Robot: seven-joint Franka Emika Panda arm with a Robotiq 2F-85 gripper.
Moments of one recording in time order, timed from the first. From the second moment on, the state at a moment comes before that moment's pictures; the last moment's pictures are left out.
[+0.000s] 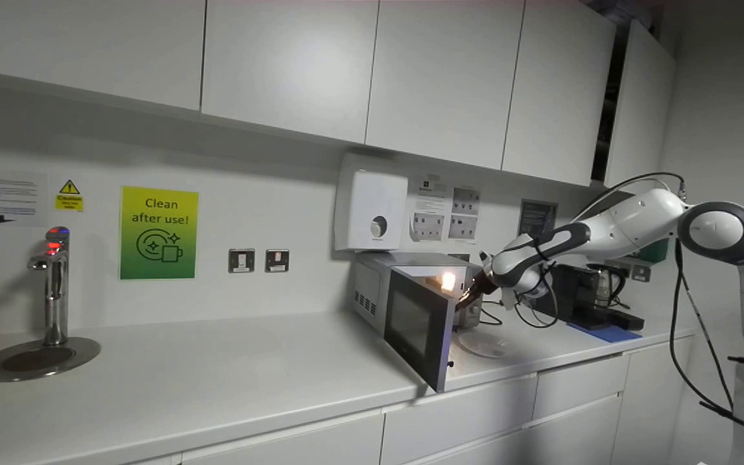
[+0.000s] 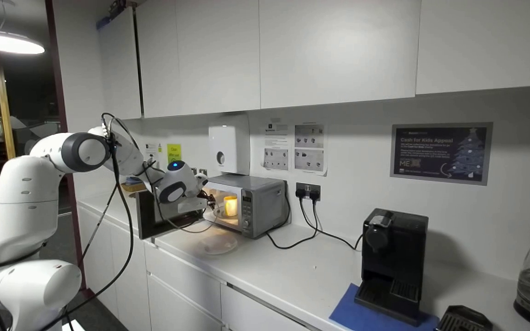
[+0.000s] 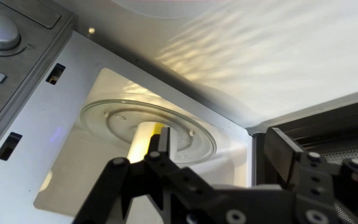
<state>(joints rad) 0.48 0.17 -0.25 -2.11 0.48 2.97 -0.82</state>
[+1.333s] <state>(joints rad) 0.22 -0.26 -0.02 -2.17 0.17 2.31 -0.34</state>
